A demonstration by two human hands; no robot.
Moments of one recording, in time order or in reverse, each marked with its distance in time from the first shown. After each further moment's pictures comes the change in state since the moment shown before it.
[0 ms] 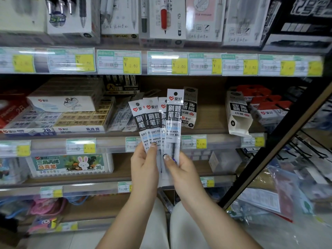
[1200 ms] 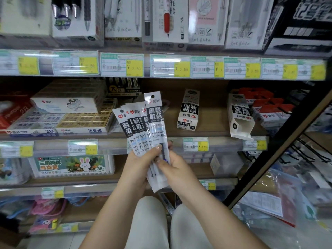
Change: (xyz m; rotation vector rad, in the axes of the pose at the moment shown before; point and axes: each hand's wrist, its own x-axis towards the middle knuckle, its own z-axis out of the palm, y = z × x) left_hand 0.020 0.008 -0.022 -0.124 -0.211 -0.258; right_hand 0.010 -0.011 0.007 -0.106 -0.221 0.115
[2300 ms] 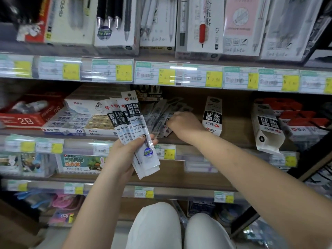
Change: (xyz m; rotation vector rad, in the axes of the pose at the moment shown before) left_hand 0.023 0.056 -0.056 -0.058 0.129 -0.018; right_hand 0.145 -0.056 -0.014 -1.897 -0.160 -0.560
